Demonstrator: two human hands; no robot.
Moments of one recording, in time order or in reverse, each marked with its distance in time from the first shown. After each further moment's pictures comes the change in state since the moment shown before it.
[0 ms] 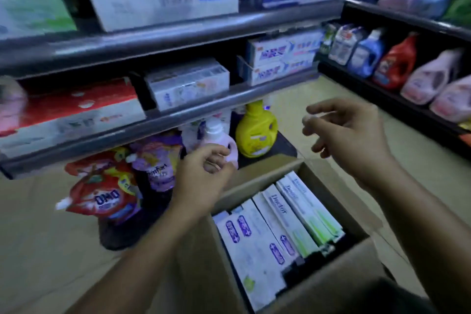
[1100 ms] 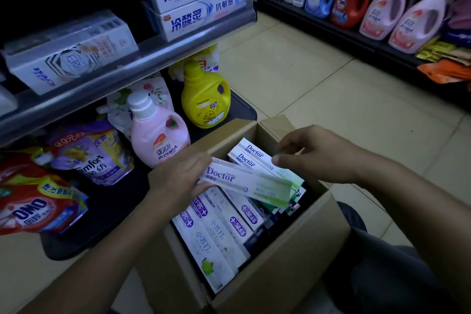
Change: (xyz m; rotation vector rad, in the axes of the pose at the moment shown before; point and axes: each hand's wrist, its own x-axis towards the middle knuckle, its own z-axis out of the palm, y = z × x) left_hand 0.020 -0.118 0.092 0.689 -0.482 0.730; right_hand -0.010 0.125 -0.072 -0.479 -0.526 0.265
